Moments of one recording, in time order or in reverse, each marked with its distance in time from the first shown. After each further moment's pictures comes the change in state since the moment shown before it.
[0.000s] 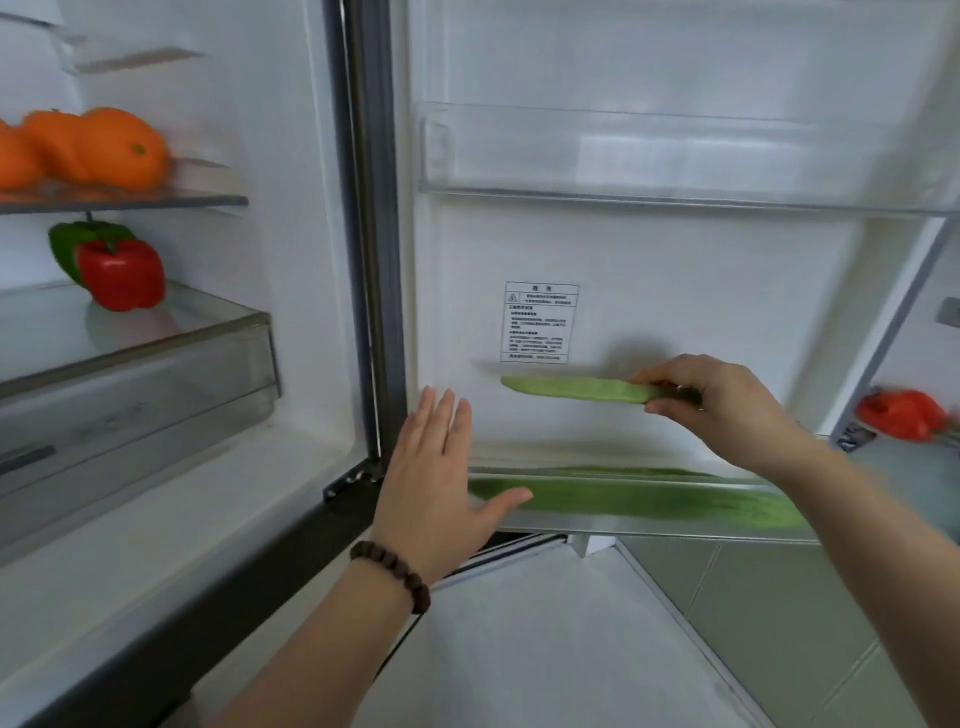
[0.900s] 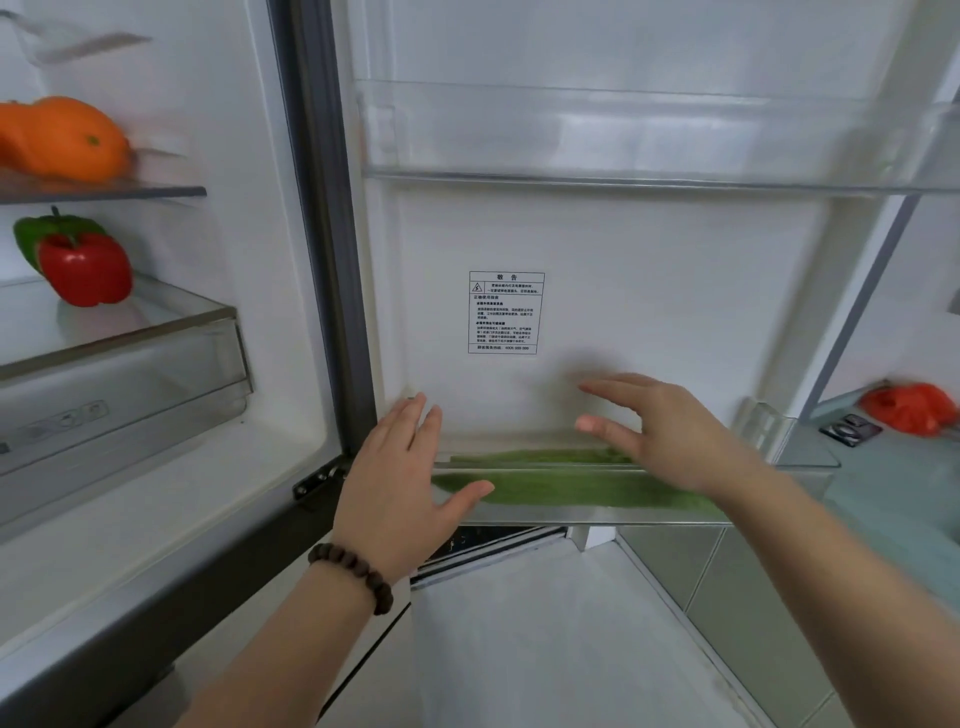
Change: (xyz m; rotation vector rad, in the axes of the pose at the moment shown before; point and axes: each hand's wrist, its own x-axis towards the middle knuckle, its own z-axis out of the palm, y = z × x) left_hand 0.006 0.006 0.011 0.090 0.037 -0.027; right_hand -0.005 0.001 0.021 -0.047 -0.141 0.053
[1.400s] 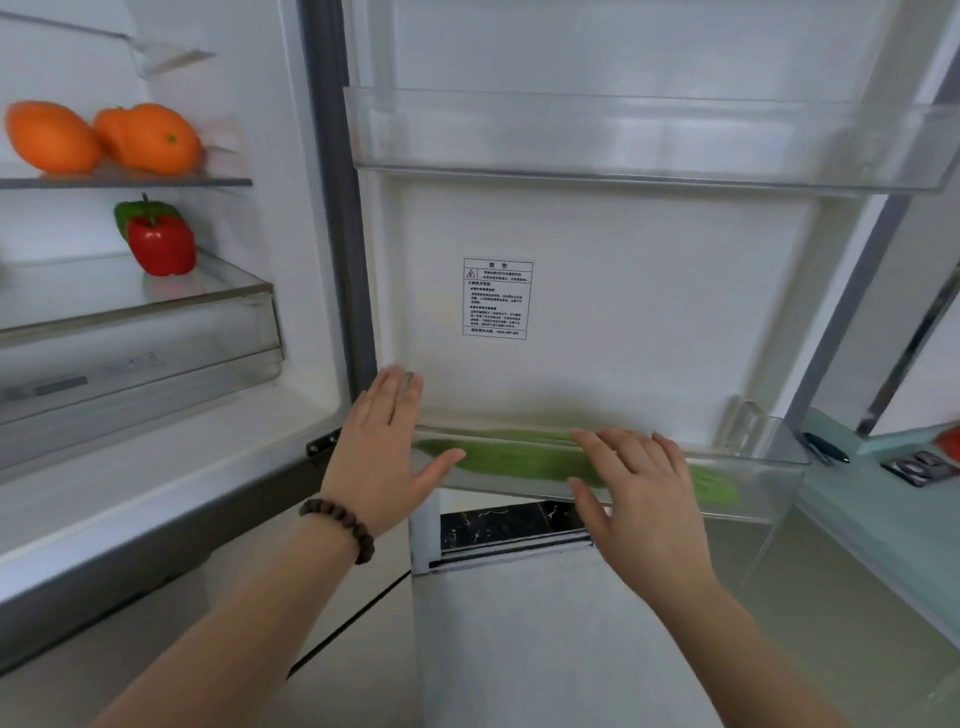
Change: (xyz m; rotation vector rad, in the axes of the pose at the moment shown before) left_hand -0.010 0.022 0.003 0.129 0.003 -0.153; right_hand -0.068 0.023 0.051 -0.225 0.342 -0.146
